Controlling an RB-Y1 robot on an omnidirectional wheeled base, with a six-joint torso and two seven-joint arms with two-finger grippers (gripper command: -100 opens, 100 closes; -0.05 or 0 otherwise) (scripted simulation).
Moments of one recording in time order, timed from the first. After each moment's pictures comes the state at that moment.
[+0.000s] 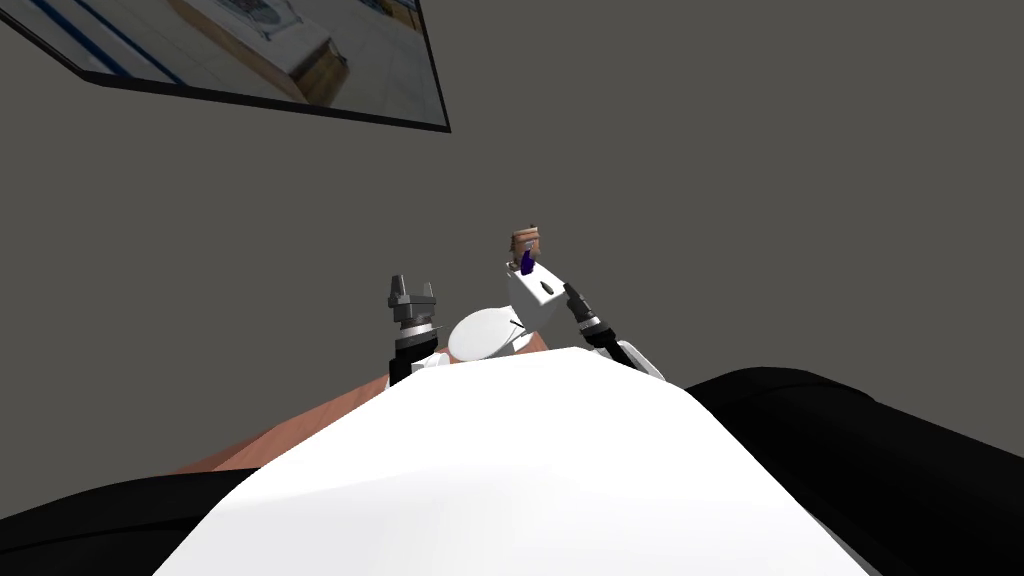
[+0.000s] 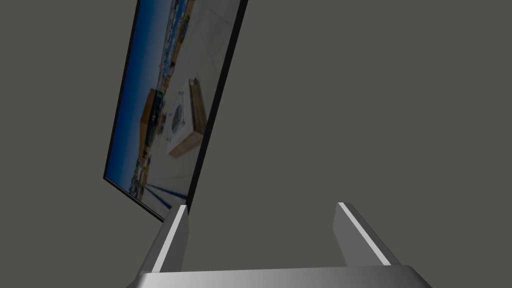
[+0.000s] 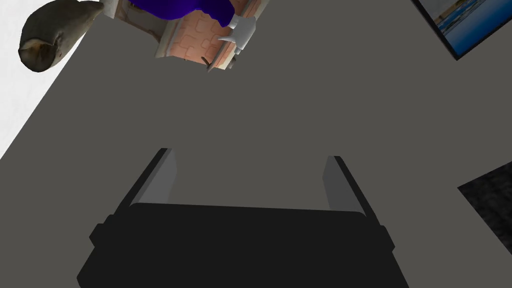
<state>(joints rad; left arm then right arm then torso) 0.51 0.01 -0.05 -2.27 0.08 -0.41 0.11 0.58 -0.47 0.02 -2.09 0.03 -0.42 0.06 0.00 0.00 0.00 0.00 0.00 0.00</state>
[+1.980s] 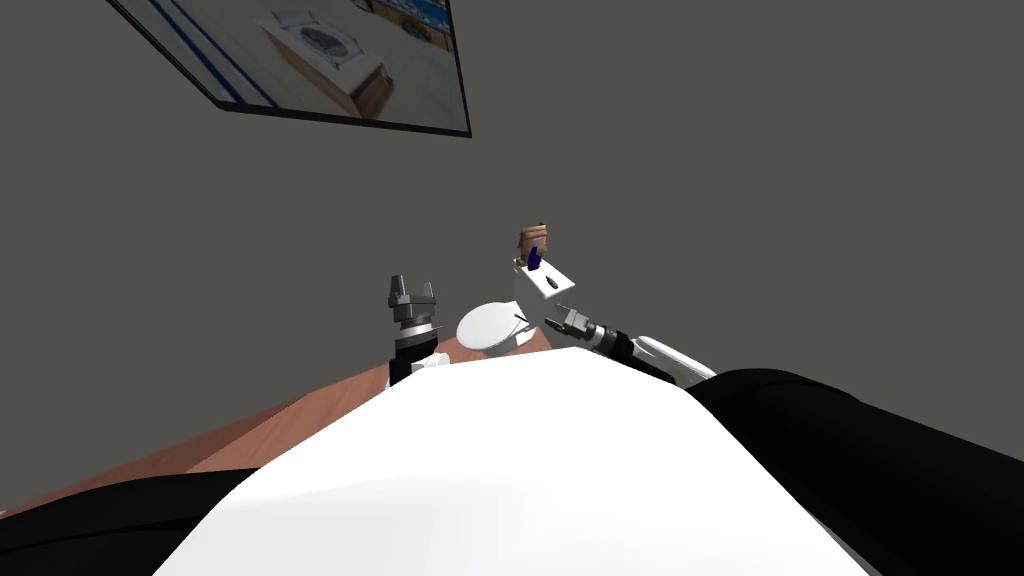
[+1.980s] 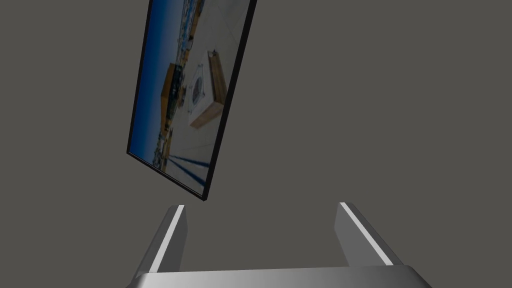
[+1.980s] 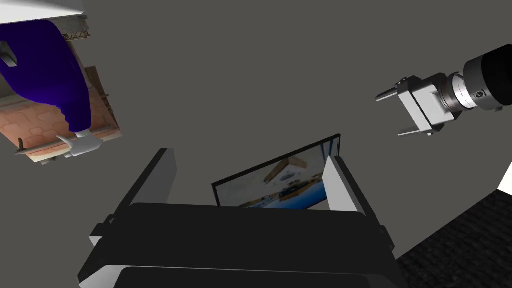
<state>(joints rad) 0.51 0.01 -0.05 -2.27 0.08 -0.41 0.11 0.71 -0.94 0.06 -2.21 0.42 -0.50 0.34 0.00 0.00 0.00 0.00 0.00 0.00</state>
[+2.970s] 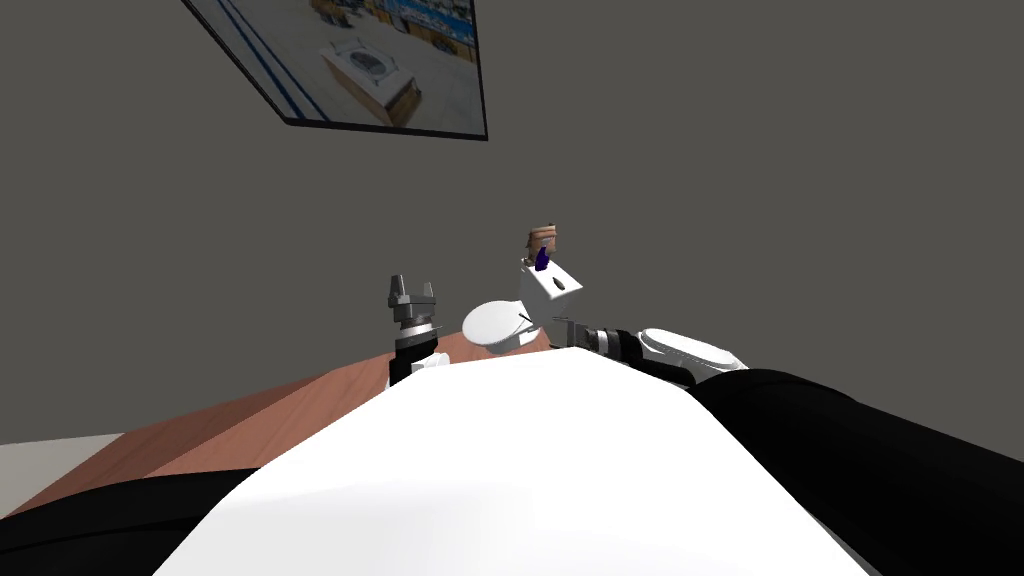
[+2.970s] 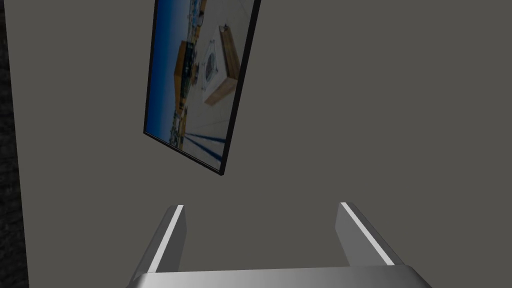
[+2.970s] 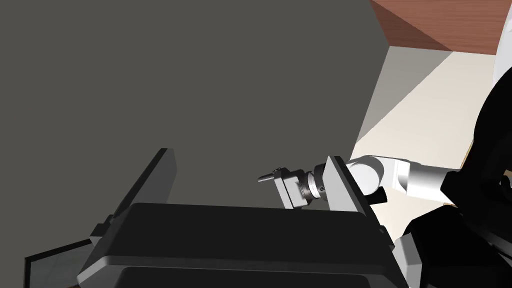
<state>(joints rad) 0.51 0.01 -0.05 -2.27 0.08 -0.41 0.11 0.75 -1.25 0.07 -2.24 0.65 -0.53 0.48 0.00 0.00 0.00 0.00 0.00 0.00</state>
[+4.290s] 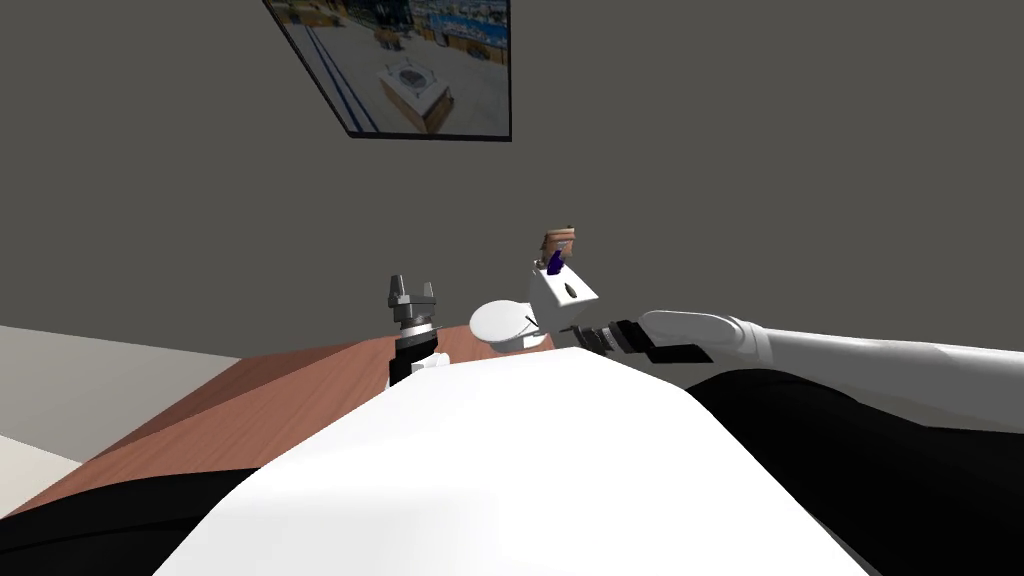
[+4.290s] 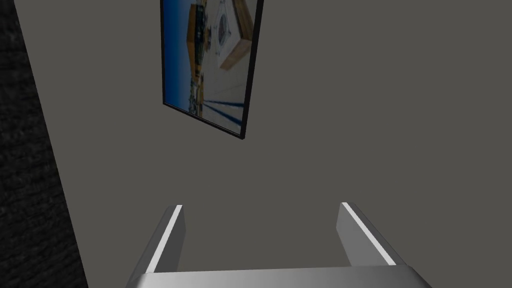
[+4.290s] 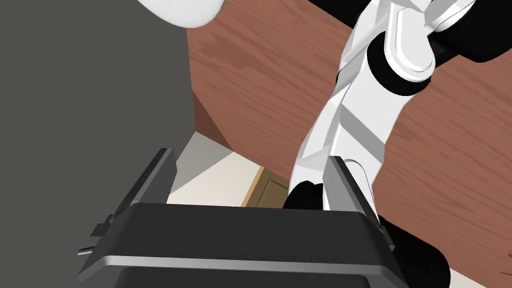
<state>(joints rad) 0.51 0.01 -0.05 -2.27 0.08 -0.41 0.11 0.74 -1.68 0.07 -2.23 0.94 -0.52 0.61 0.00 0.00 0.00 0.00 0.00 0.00</state>
